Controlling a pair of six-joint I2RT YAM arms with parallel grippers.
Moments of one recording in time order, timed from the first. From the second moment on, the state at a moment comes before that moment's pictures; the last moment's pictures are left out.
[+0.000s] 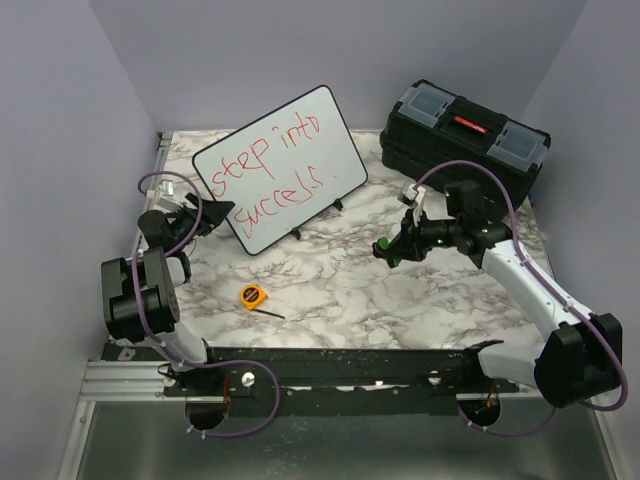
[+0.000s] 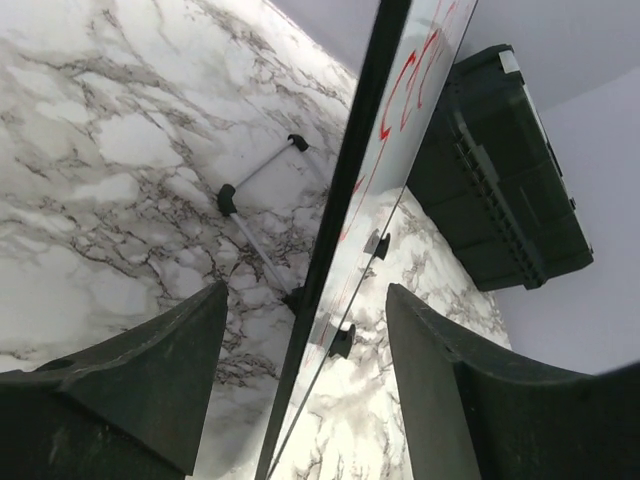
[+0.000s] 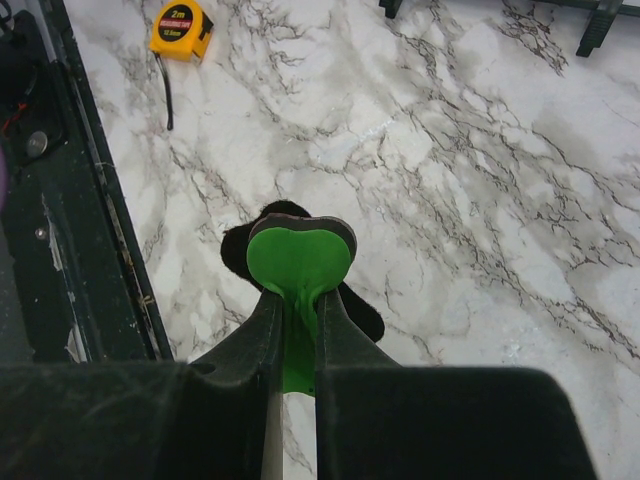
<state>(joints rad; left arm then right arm) 0.31 1.60 0.54 0.96 0.78 -0.81 0.27 1.23 0.89 -0.44 -0.84 -0.33</state>
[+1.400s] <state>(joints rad) 0.30 1.91 0.56 1.47 0.87 -1.14 0.23 1.22 0.89 -0.44 -0.84 -0.34</state>
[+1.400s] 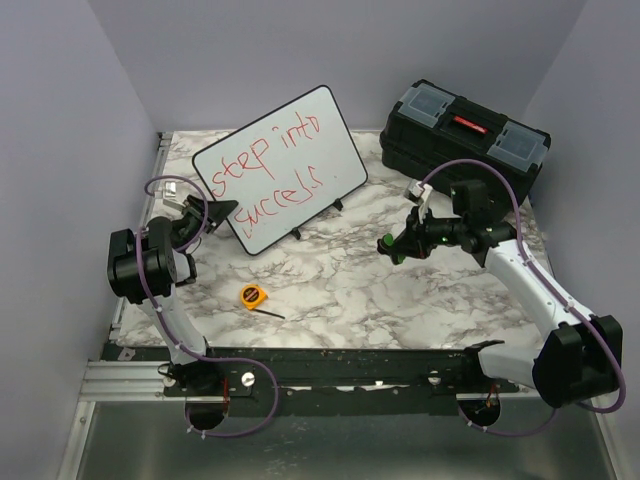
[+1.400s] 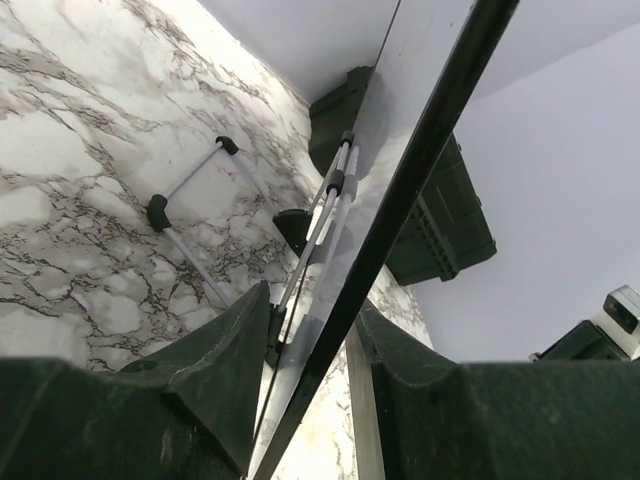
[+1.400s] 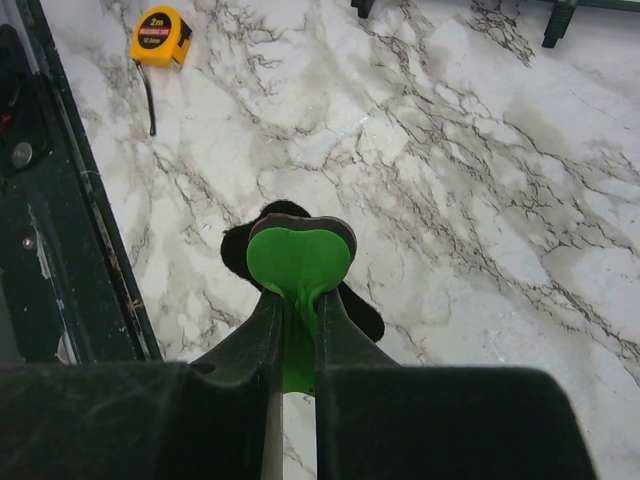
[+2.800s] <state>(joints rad) 0.08 1.31 0.78 0.72 0.70 -0.83 0.15 1.21 0.89 -0.45 -0.84 -0.35</state>
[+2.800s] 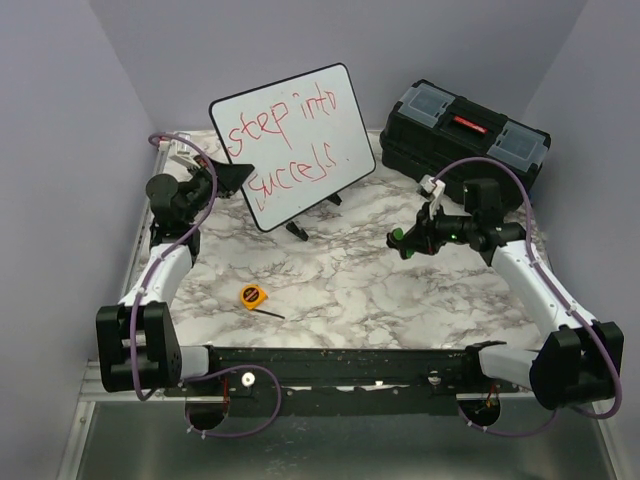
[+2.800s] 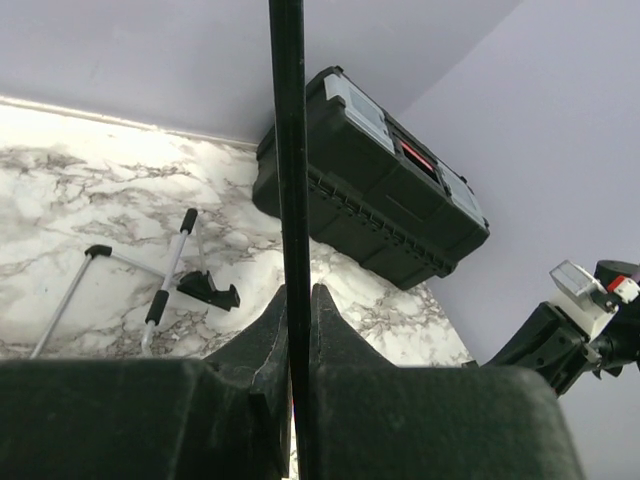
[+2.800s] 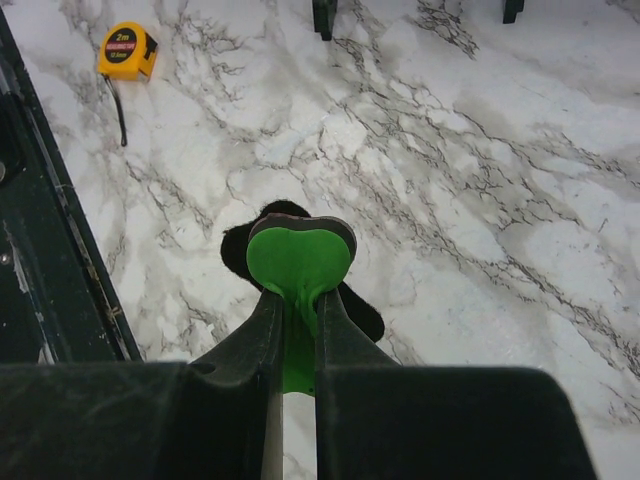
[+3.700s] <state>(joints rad) -0.14 1.01 0.44 0.59 0.50 -0.90 0.09 1.20 0.89 -0.47 -0.89 -0.37</state>
